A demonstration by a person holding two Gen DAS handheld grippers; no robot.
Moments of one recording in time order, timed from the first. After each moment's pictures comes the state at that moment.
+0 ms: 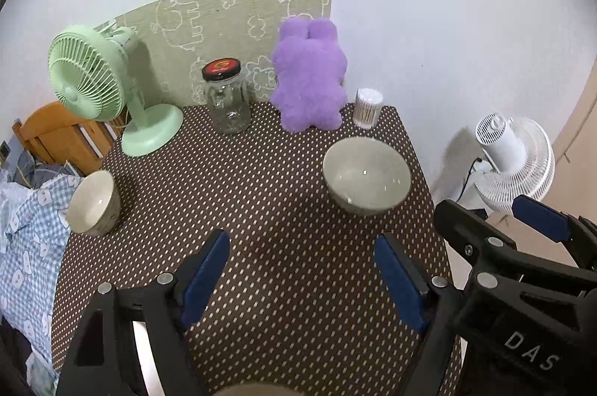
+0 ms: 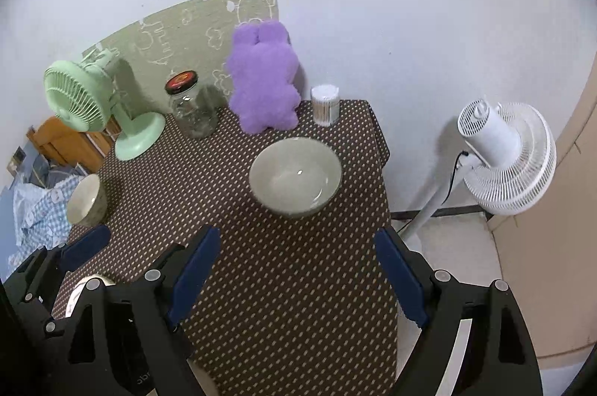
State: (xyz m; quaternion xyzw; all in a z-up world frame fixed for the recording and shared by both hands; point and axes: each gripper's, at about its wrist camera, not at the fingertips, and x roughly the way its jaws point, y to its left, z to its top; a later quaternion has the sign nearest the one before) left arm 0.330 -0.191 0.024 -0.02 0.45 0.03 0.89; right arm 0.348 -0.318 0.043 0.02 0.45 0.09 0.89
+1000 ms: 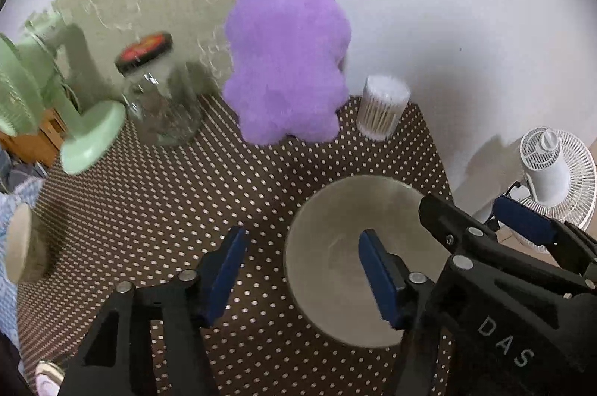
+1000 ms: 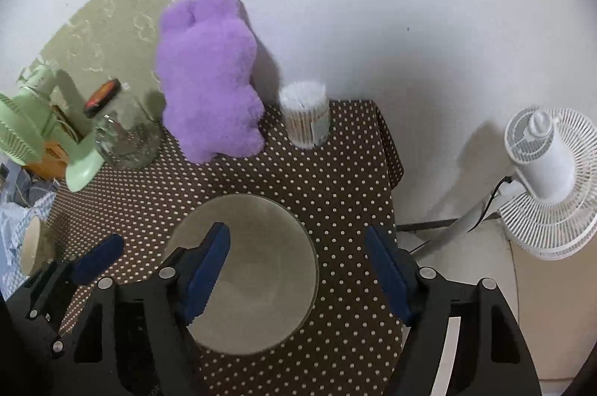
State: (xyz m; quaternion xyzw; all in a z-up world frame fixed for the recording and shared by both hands) left arm 0.478 -0.202 -0.072 -0.03 0.49 0.04 0.87; right arm 0.512 -0.333 -0.059 0.03 0.48 0.09 0.87
